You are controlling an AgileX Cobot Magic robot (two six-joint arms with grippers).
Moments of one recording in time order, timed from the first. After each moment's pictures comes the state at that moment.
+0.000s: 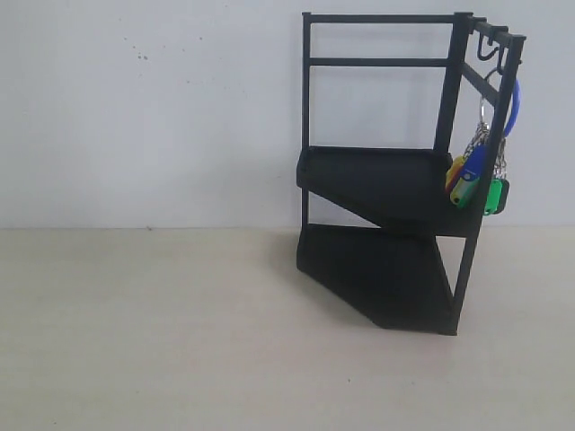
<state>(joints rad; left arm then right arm) -0.03 0.00 0.00 -0.08 0.32 0.05 -0.01 0.01 0.00 0.35 0.23 -0.35</state>
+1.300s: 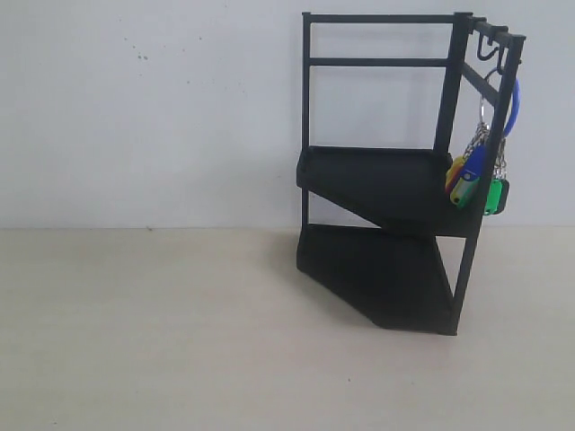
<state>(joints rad) -0.03 0.00 0.00 -0.08 0.32 0.05 -0.01 0.00 0.00 0.10 0.33 -0.05</state>
